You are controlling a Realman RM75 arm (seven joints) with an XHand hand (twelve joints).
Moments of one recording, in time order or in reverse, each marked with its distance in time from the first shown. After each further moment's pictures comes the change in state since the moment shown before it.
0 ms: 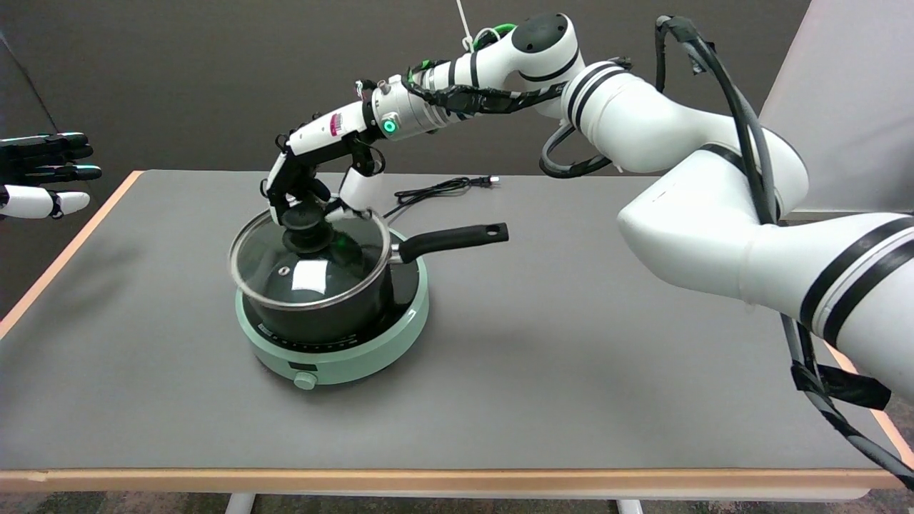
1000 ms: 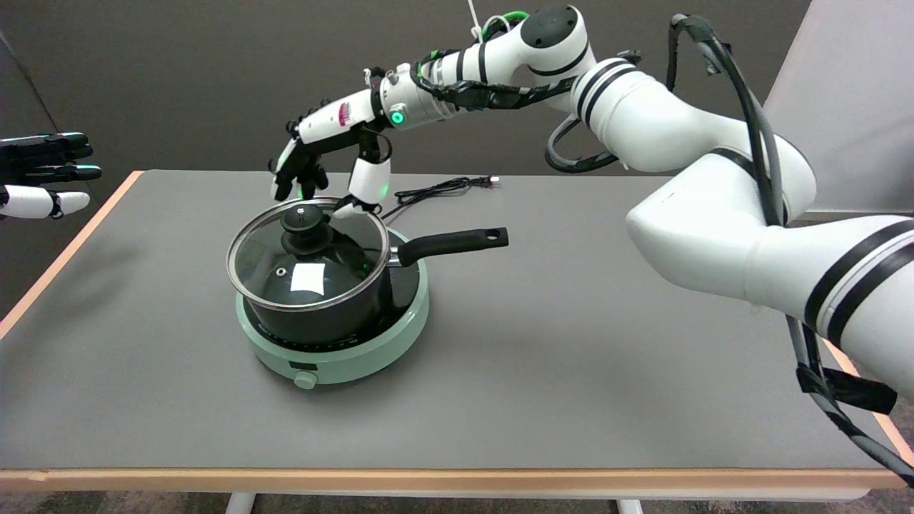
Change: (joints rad) arm -0.017 0.032 0.025 0.078 -0.058 -0.027 0.000
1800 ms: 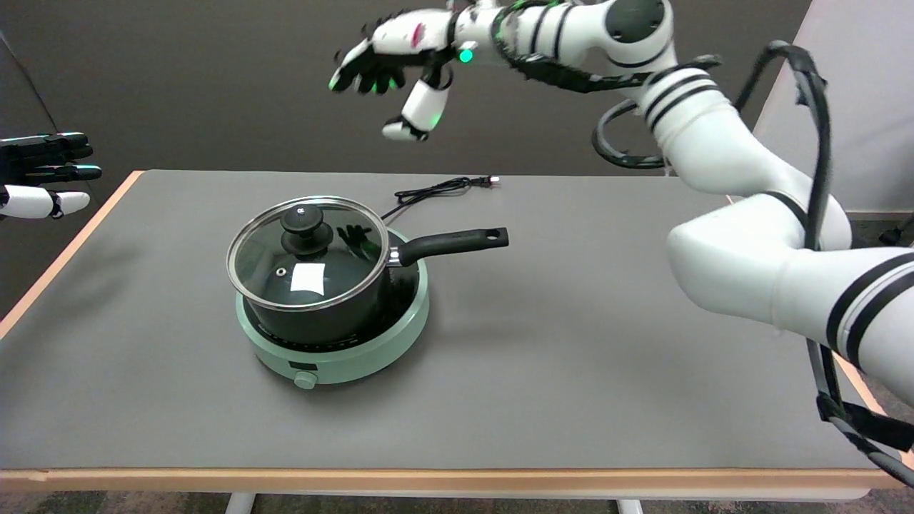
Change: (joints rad) arm -0.153 0.161 0.290 0.371 -0.251 -0.163 0.070
